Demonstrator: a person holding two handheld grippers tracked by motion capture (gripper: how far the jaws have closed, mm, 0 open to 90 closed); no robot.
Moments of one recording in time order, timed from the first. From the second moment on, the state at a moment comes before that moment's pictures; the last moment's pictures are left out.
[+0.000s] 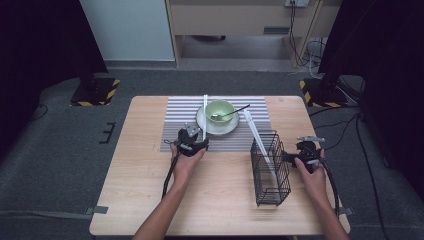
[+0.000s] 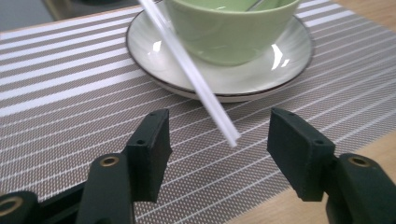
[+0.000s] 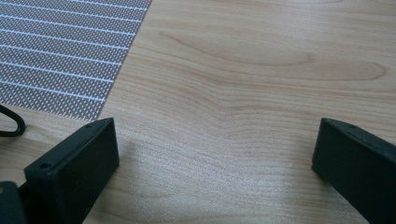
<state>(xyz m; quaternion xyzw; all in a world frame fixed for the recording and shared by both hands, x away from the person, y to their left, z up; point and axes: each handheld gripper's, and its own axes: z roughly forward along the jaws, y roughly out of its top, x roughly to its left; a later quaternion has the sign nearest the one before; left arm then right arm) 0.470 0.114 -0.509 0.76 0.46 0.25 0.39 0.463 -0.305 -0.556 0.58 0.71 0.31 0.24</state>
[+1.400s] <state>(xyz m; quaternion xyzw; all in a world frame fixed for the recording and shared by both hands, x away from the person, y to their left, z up) 0.421 0.137 -0.495 0.83 0.36 0.18 0.38 0.463 -0.305 -0.556 0.58 0.71 0.31 0.24</state>
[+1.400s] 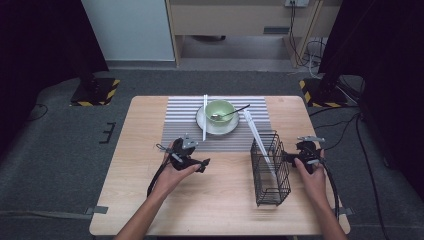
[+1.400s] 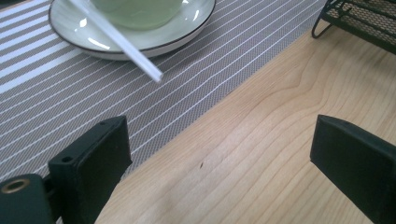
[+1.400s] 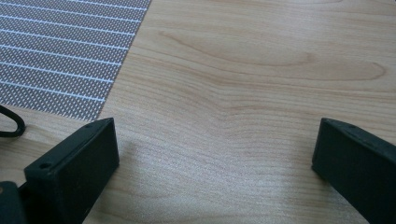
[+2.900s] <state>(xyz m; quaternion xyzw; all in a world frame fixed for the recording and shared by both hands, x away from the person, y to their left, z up) 0.388 0.211 -0.526 0.82 0.43 0.19 0.34 0.463 -0.304 -0.556 0.59 0.71 0.31 0.24</state>
